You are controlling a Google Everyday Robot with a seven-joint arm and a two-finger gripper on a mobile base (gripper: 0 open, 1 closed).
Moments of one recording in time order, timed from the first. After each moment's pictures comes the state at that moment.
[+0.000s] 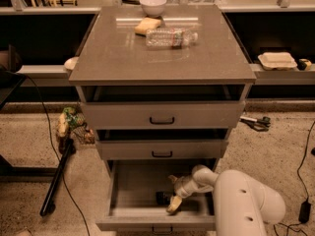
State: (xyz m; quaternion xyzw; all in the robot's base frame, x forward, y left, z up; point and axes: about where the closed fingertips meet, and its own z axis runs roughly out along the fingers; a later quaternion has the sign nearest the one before) arm 0.586 -0.067 0.122 -0.61 0.71 0.24 0.24
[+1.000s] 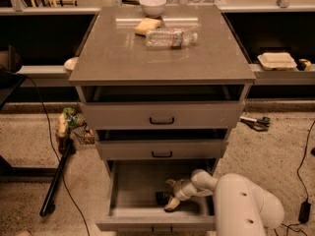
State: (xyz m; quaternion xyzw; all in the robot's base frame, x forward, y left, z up) arm 0.586 -0.061 0.100 -0.63 0.70 0.23 0.26
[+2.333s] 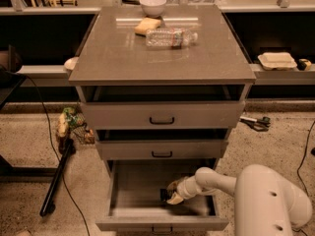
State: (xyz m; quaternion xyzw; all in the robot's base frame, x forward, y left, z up) arm 0.580 -0.073 0.173 -0.65 0.68 0.18 0.29
